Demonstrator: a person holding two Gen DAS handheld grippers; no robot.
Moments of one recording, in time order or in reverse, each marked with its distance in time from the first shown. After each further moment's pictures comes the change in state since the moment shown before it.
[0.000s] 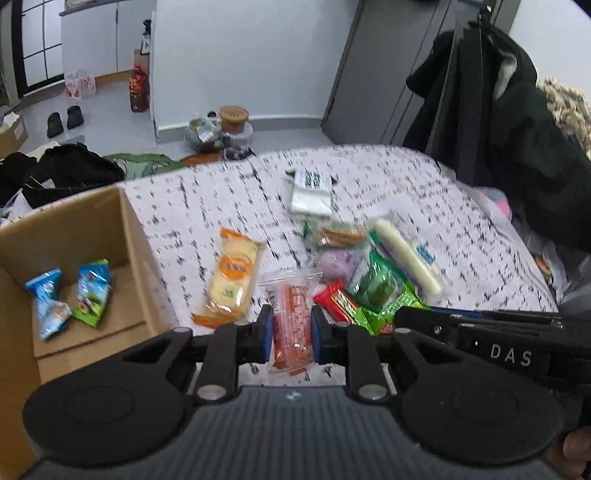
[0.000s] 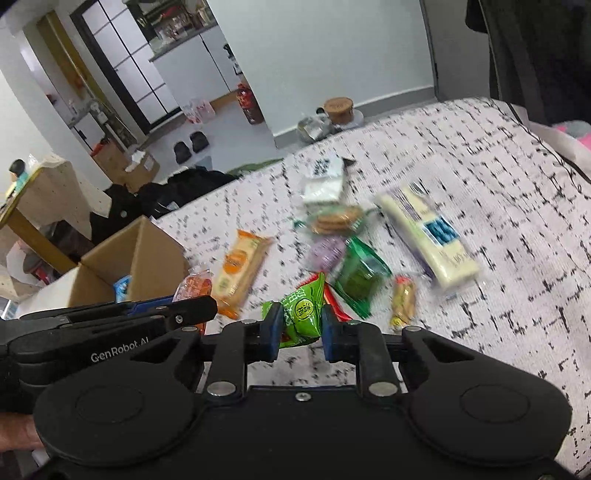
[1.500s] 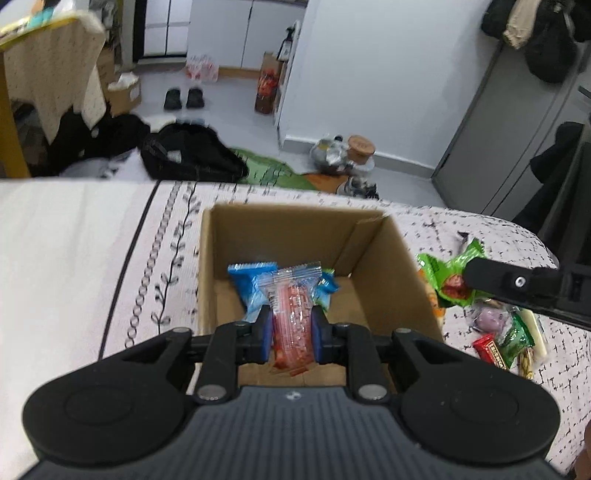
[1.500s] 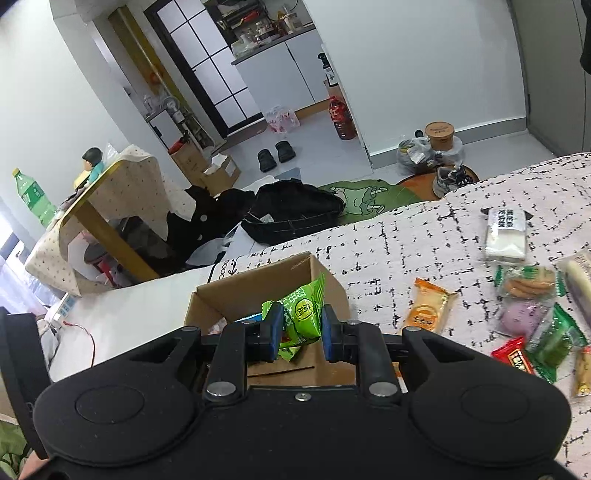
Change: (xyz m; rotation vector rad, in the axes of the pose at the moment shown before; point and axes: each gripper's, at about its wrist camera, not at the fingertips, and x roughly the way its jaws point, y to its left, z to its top) left arm -0.044 0.155 -0.016 -0.294 -0.069 0.224; right arm 0.040 0.139 0.028 -0.105 -0.045 0.209
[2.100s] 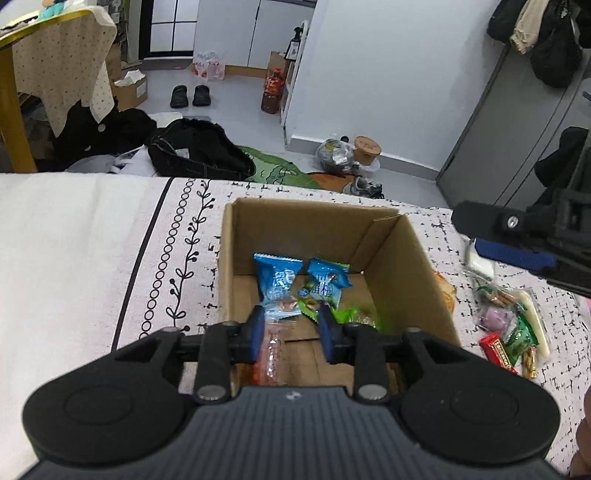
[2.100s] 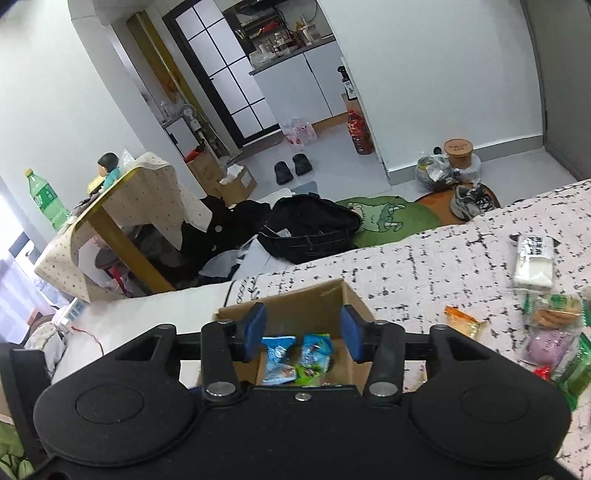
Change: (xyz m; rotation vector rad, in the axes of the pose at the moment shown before) left arm -0.014 0.008 -0.003 0.003 -0.018 0.010; right arm 0.007 0.017 0.011 -0.031 -0.044 0.033
